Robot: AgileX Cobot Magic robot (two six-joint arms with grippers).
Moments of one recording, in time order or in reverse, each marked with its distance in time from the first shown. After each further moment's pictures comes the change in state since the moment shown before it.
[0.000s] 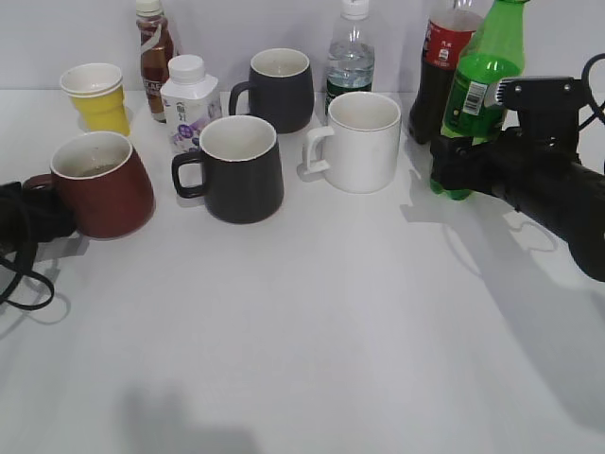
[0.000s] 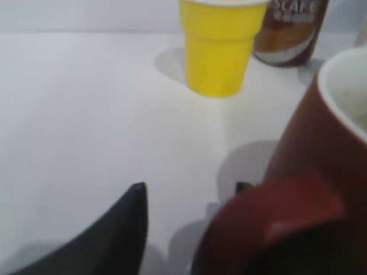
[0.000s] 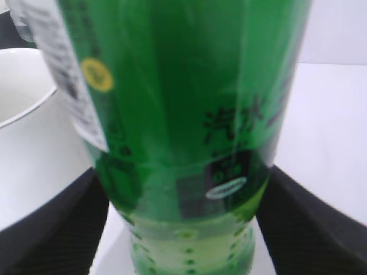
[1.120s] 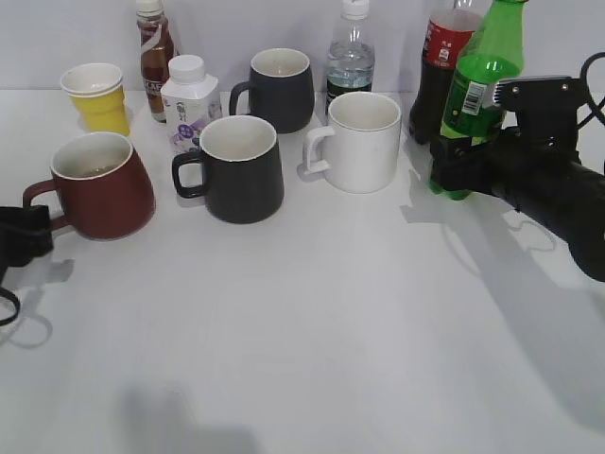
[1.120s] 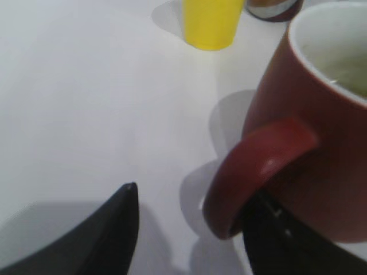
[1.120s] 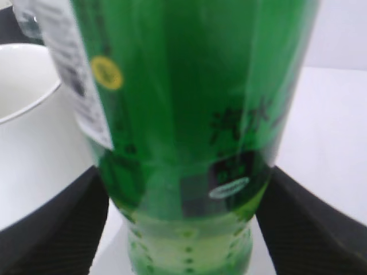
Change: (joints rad) left arm 0.000 -0.245 0.093 0.008 0.303 0.000; right arm 0.000 0.000 0.000 -0.002 -0.002 -0.026
